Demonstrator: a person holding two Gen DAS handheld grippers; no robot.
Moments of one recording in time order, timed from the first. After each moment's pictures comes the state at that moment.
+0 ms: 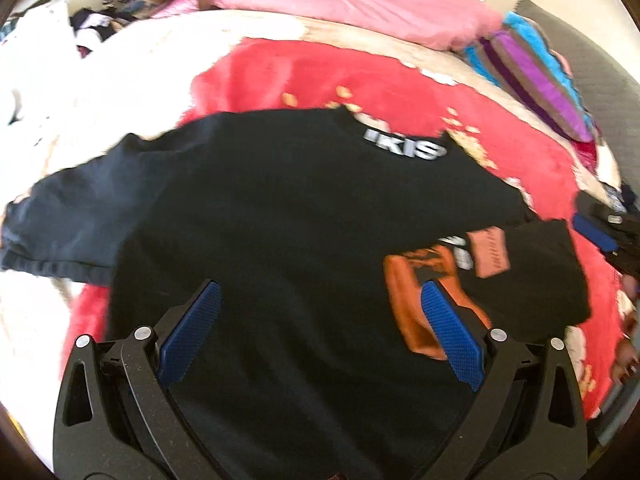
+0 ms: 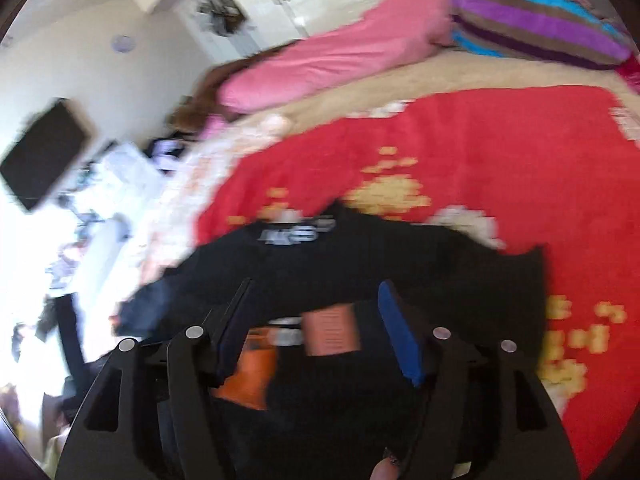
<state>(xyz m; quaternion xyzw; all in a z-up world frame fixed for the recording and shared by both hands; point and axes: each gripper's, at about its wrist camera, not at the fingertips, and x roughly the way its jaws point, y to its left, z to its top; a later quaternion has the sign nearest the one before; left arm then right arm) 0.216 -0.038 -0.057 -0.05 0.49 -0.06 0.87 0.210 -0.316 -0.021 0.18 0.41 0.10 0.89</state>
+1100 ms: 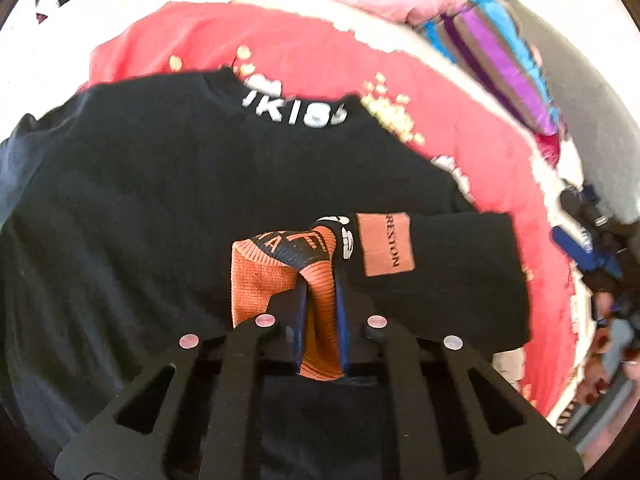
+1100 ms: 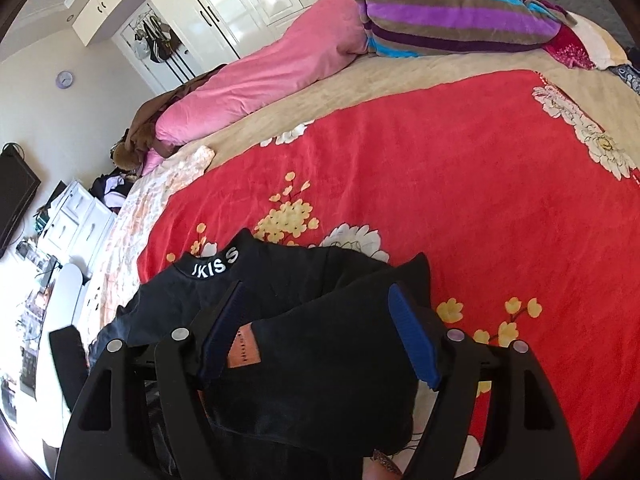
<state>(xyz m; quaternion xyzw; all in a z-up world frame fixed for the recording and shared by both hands) 0.239 -0.111 -0.066 -0.11 0.52 -0.13 0.84 0.203 -0.378 -0.017 0.23 0.41 0.03 0.88</state>
